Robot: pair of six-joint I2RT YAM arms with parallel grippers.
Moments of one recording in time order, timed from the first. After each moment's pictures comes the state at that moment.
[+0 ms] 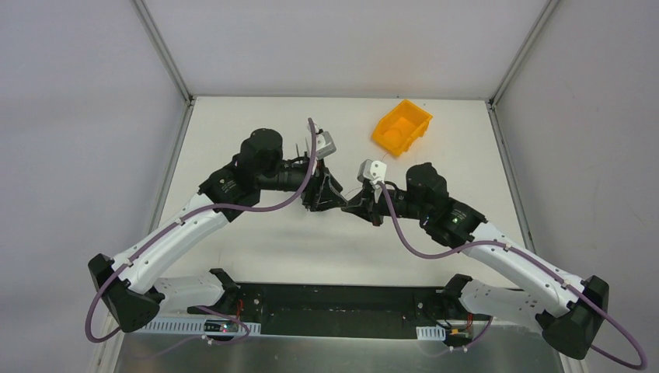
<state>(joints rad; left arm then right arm) -0.75 1.12 1.17 -0.36 0.64 -0.13 0.85 0.97 0.86 -0.17 -0.49 -0.15</state>
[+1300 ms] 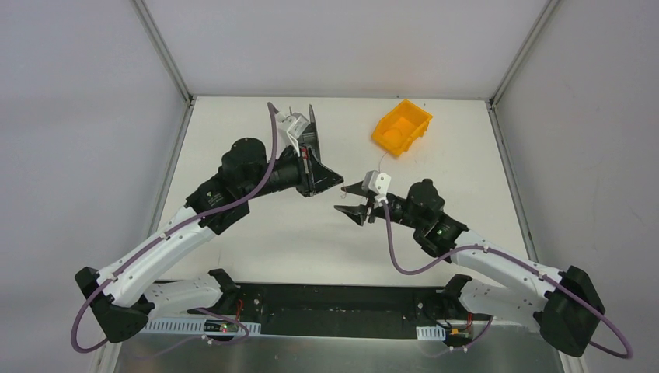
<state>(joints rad) -0.80 1.03 1.13 -0.25 0.28 -0.61 0.84 0.98 0.58 0.37 -0.40 -0.19</state>
